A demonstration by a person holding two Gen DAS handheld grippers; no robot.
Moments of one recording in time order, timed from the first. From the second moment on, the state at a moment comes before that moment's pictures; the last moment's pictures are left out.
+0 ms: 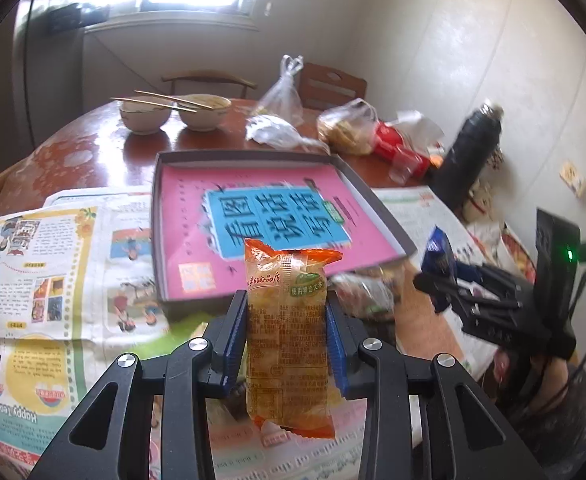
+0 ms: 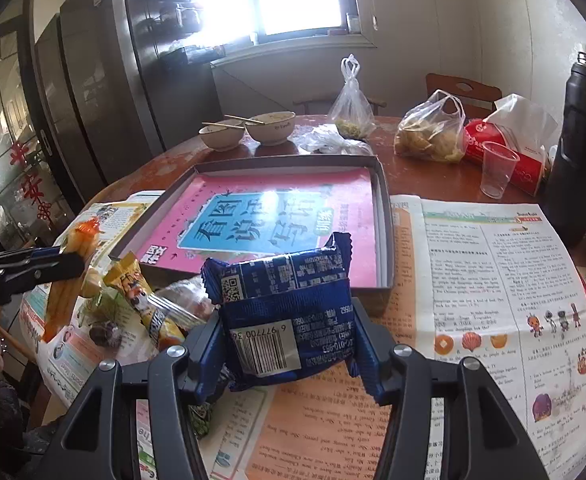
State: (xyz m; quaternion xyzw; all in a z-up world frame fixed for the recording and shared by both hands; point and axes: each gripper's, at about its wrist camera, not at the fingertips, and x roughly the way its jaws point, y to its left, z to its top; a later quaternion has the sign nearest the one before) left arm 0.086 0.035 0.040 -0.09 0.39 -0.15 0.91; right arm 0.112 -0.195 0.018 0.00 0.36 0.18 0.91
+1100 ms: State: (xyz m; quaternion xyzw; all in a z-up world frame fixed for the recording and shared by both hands) left arm 0.185 0.062 0.019 -0.11 0.41 -0.08 0.90; right arm 0.168 -0.190 0.019 0.02 0.37 0.17 0.91
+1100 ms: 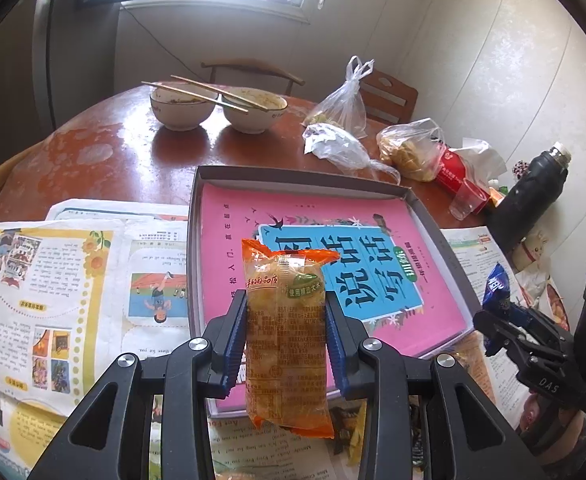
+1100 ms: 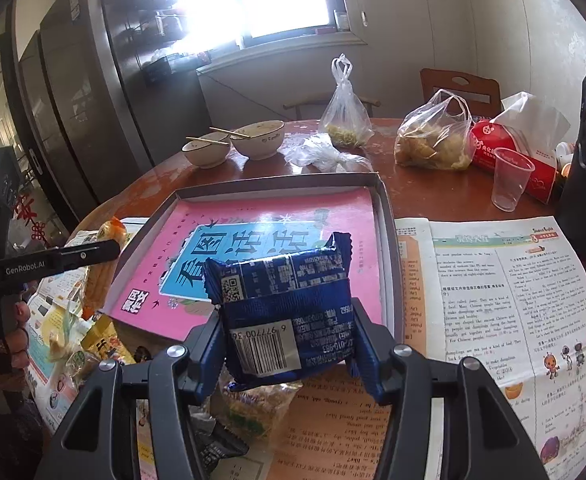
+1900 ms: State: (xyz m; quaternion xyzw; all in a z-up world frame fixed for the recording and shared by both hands) left arm 0.223 0.048 -0.012 -0.09 0.43 -0.03 0.90; right arm 0.213 -0.177 -0.005 0.03 0.40 0.16 0.90
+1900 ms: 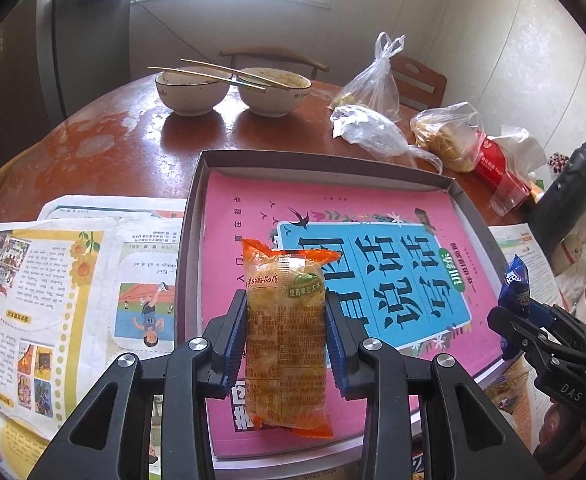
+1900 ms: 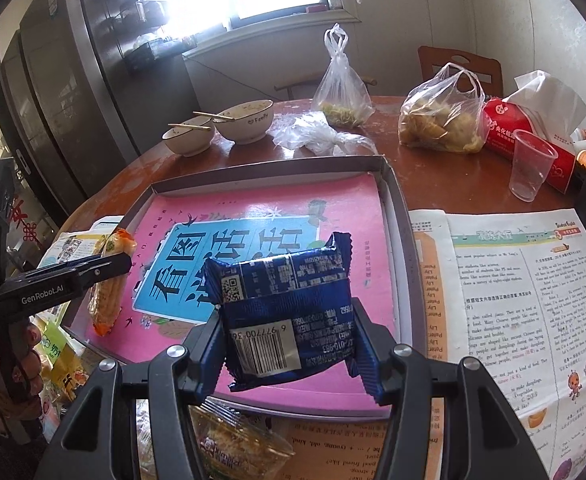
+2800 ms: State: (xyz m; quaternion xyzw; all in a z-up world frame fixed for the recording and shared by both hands) left arm 0.220 0.039 -0.022 -0.07 0.45 -0.04 0.89; right arm 0.214 -0.174 -0.024 0.00 0.44 0.13 0.89
